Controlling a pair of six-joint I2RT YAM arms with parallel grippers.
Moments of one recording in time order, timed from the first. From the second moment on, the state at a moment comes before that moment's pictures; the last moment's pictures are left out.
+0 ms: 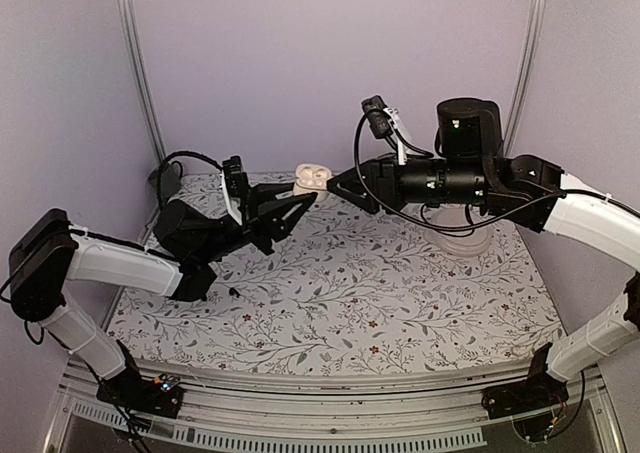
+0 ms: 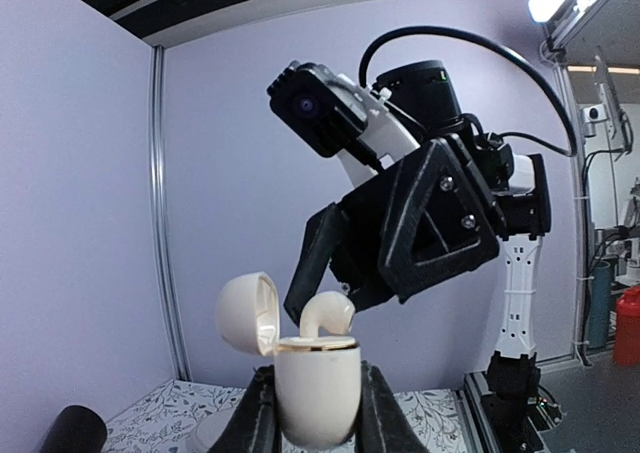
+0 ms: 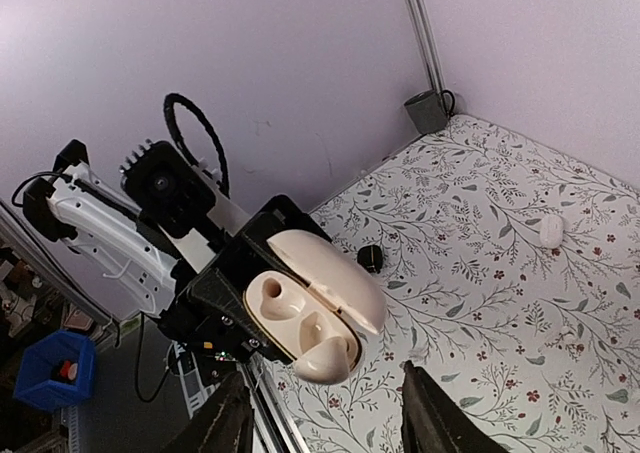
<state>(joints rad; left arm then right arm) -0.82 1.54 0.70 1.40 0.47 -0.18 0.99 1.38 1.41 -0.30 -0.18 0.35</state>
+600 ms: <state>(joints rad) -0.78 1.56 0.76 1.47 0.65 -0.48 0.97 1.30 1.33 -0.29 -0.26 0.16</state>
